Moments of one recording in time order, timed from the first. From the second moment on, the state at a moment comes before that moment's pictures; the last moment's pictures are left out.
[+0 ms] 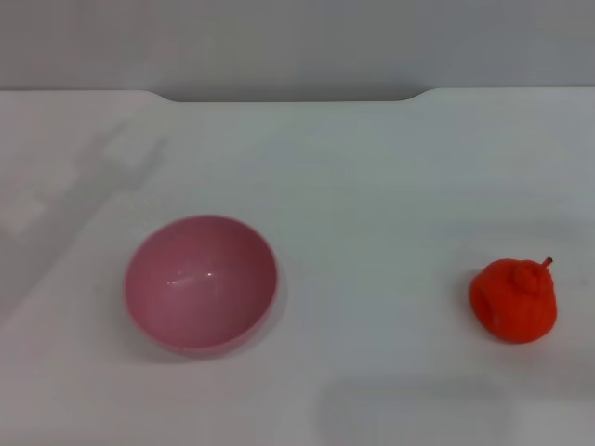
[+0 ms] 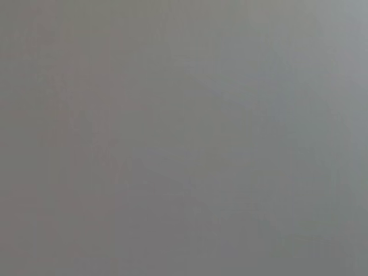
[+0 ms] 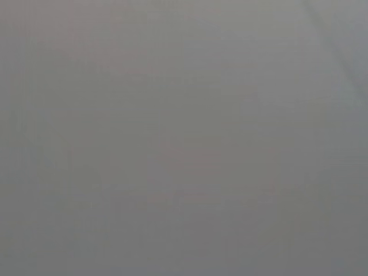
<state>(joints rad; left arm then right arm) -0.19 -1.97 1.25 0.87 0.64 1.18 -1.12 0.30 2.06 -0.80 -0.25 -0.44 -1.59 0.56</state>
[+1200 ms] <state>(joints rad) -0.48 -2.04 0.89 1.50 2.46 1.75 -2.46 0.27 2.07 -0.81 -0.34 -0.58 -1.56 0.69</state>
